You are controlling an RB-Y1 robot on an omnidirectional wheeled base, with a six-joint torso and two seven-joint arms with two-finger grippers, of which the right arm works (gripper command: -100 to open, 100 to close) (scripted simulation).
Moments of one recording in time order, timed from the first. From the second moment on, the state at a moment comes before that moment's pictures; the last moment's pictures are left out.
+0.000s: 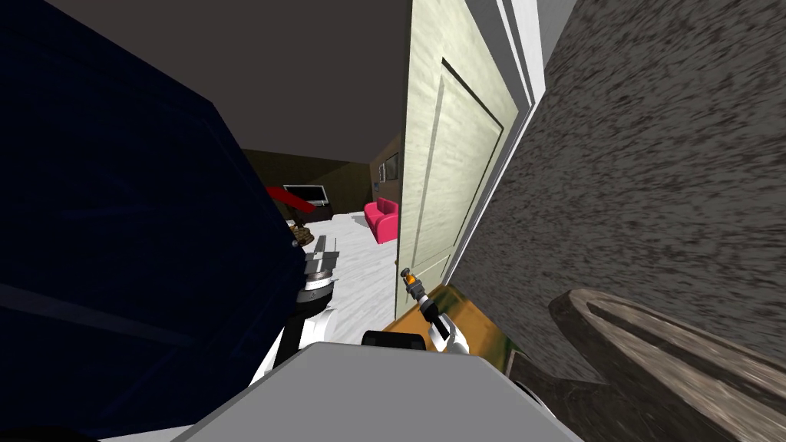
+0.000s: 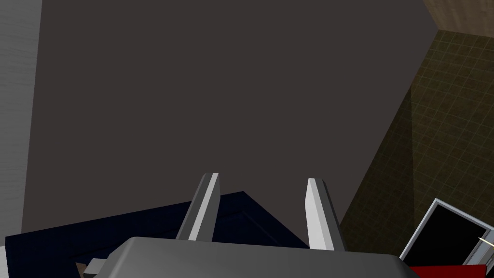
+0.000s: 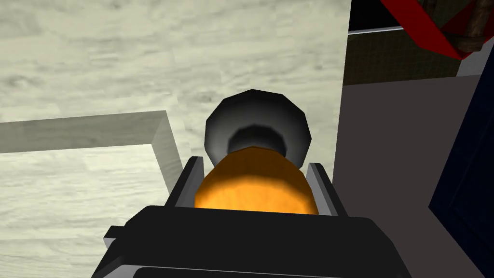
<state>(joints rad) -0.14 -0.09 0.15 -0.65 0.43 -0.89 1.03</state>
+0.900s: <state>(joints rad) -0.14 -0.09 0.17 -0.66 0.38 -0.88 0.82</state>
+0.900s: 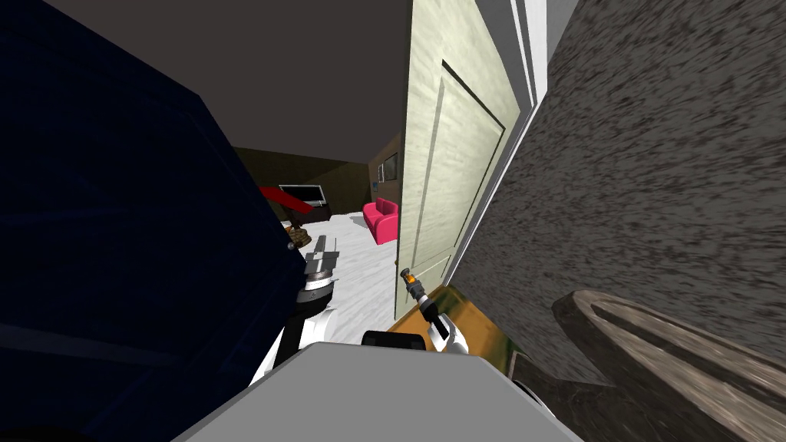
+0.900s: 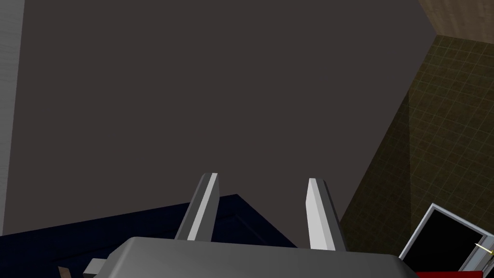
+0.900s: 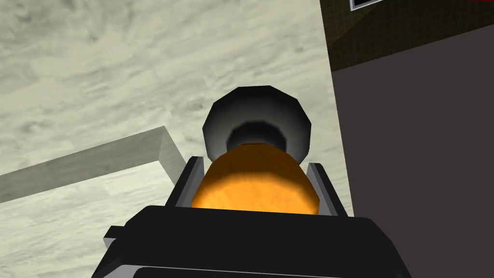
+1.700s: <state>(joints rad) -0.16 -0.09 0.20 -0.63 0.33 -0.89 0.63</state>
